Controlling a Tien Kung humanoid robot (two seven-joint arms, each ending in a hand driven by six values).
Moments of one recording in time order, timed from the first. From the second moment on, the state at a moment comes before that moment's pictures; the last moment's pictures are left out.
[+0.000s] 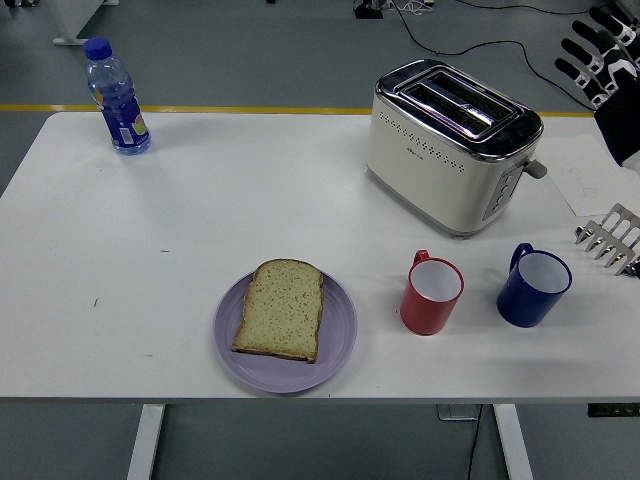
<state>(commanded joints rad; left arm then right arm) -0.09 0.07 -1.13 -0.18 1.21 0.09 0.26 0.41 -0.53 1.26 1.49 -0.43 -0.16 0.15</state>
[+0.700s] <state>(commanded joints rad) -0.08 0.06 -1.12 -0.18 1.20 0.09 0.26 0.08 -0.50 1.56 1.47 -0.47 -0.12 0.14</state>
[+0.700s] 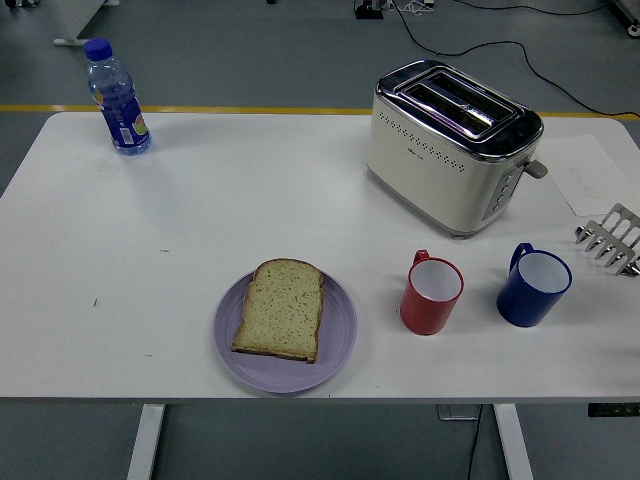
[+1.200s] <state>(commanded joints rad) -0.08 0.06 -1.12 -0.18 1.22 0.09 0.26 -0.02 -0.39 1.66 1.45 -0.51 -0.10 0.13</state>
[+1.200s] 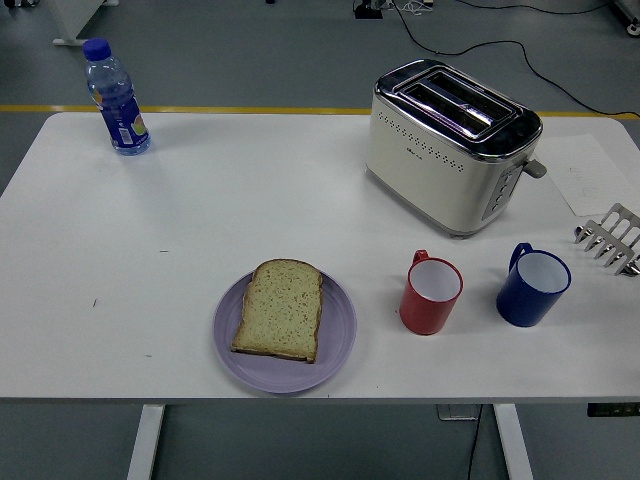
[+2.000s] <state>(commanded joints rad) -0.08 0.06 -1.12 -0.18 1.23 0.08 0.25 -0.03 -0.18 1.81 1.37 -0.53 -0.08 0.15</state>
